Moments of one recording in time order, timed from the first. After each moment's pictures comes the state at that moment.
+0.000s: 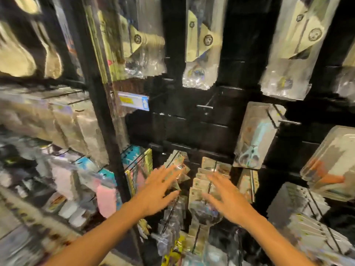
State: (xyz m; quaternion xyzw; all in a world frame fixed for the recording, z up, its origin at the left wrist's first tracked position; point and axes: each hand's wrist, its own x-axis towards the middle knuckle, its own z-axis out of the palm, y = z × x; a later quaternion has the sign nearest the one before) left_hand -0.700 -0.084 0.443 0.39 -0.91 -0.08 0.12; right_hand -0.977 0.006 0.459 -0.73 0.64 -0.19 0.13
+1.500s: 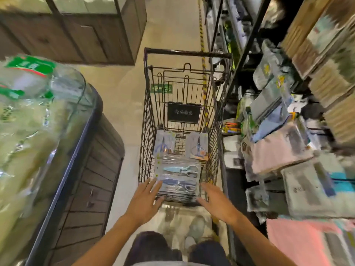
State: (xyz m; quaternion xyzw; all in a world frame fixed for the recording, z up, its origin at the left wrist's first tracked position) left_hand -0.116 0.042 0.207 0.90 -0.35 -0.26 0.05; right_hand -0.256 -0.216 0.210 -0.90 0.18 0.22 0.32
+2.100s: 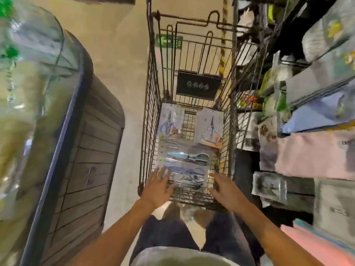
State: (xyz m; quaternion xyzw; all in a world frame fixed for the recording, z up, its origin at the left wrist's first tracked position) left_hand -0.048 -0.006 0.090 0.87 -0.29 -0.39 0.05; right_hand -0.172 -0.259 0.142 -0.87 0.21 0.32 0.30
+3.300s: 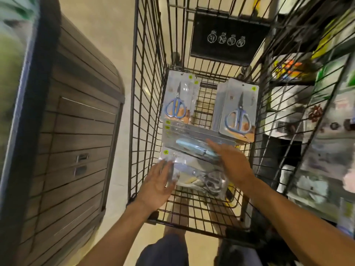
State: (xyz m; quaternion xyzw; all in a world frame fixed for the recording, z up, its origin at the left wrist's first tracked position) left_hand -0.019 0.001 -0.022 0.86 -0.19 -0.42 0.22; right_hand -0.073 -0.289 -0.044 -0.94 0.07 0.23 0.22
